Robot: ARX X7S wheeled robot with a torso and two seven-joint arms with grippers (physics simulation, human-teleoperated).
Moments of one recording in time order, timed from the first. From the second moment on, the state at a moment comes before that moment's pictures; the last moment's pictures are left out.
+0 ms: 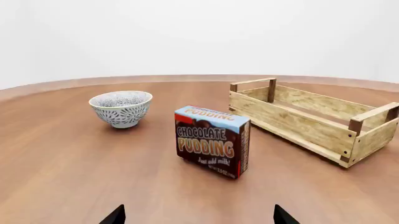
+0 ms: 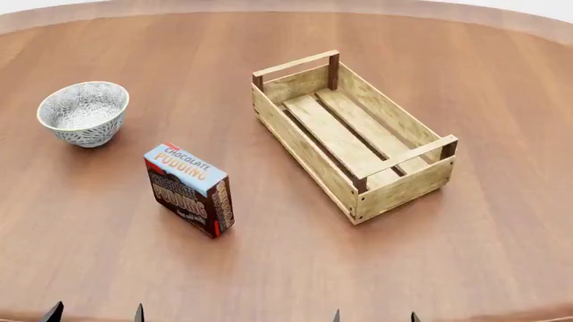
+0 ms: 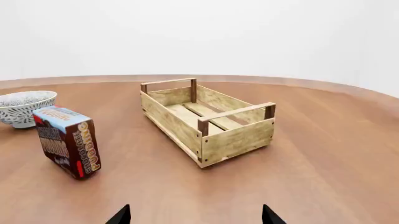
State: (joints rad) left arm 0.00 0.00 0.00 0.00 0.00 0.00 0.00; right arm 0.00 0.00 0.00 0.00 0.00 0.00 0.00
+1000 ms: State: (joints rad) left arm 0.02 -0.09 0.09 0.21 -0.08 -0.11 -0.10; right arm 0.03 0.09 -0.10 -0.17 0.04 0.12 0.10
